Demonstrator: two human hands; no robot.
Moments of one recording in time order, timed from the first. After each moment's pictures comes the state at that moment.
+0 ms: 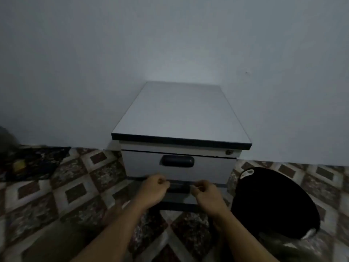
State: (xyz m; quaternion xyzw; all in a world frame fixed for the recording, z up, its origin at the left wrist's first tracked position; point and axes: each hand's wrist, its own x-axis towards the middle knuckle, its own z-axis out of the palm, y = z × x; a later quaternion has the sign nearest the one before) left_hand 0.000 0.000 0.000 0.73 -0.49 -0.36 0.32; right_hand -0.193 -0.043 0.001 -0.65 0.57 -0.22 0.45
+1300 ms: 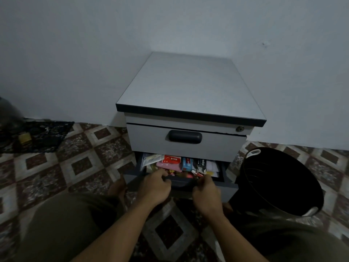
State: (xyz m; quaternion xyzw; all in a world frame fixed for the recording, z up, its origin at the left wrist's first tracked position) left_hand -0.018 0.041 -0.036 0.80 -0.45 -0.31 0.24; right_hand -0.181 0.003 -0.054 -0.64 0.64 -0.21 0.36
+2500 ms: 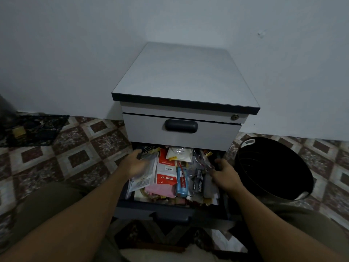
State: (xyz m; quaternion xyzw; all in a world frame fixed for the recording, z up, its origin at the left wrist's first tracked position) left_hand 0.051 0.033 -0.041 0.77 -0.40 -0.39 0.30; right_hand -0.242 -0.037 -0.040 -0.64 0.66 -0.14 0.36
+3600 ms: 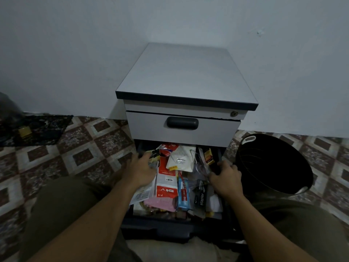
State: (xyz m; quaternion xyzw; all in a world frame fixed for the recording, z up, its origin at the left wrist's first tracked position) left_hand 0.033 0.057 -0.055 0.82 -0.48 -0.28 0.15; right_hand -0.243 -0.004 -0.047 -0.66 0.68 -0.13 0.29
